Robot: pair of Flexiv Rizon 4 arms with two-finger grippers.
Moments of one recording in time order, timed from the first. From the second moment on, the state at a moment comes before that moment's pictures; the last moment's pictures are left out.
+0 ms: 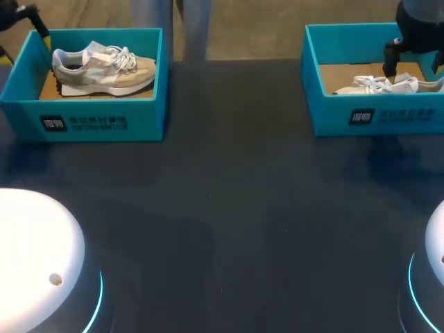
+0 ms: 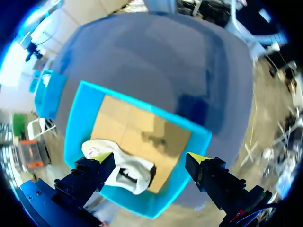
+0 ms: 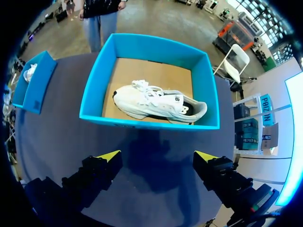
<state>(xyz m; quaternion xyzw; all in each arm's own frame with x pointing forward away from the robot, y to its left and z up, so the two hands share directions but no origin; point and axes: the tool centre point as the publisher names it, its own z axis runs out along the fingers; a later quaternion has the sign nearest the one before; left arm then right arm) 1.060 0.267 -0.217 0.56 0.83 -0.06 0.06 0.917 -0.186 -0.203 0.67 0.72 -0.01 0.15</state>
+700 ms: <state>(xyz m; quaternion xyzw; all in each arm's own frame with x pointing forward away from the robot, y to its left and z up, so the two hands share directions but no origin) 1.123 0.262 -0.237 0.59 0.81 -0.02 0.05 0.917 -0.186 -0.203 0.67 0.72 -0.01 0.15</state>
